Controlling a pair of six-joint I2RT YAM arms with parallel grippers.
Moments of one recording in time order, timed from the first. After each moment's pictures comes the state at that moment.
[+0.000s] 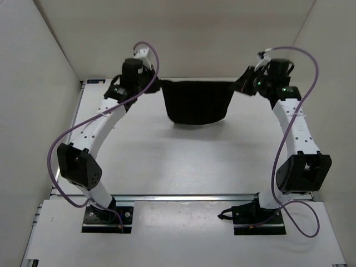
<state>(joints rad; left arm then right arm) -0.40 1.63 1.55 -0.38 0.09 -0.40 0.01 1.53 1.45 -0.49 -0.60 0.42</state>
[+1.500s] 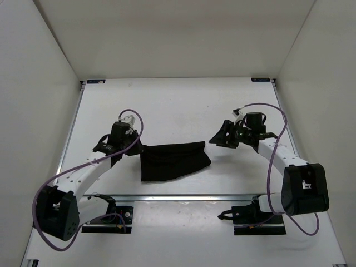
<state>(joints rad) -0.35 1.11 0.66 -0.34 0.08 -0.48 0.12 1.34 0.72 -0.21 -0.71 0.45</state>
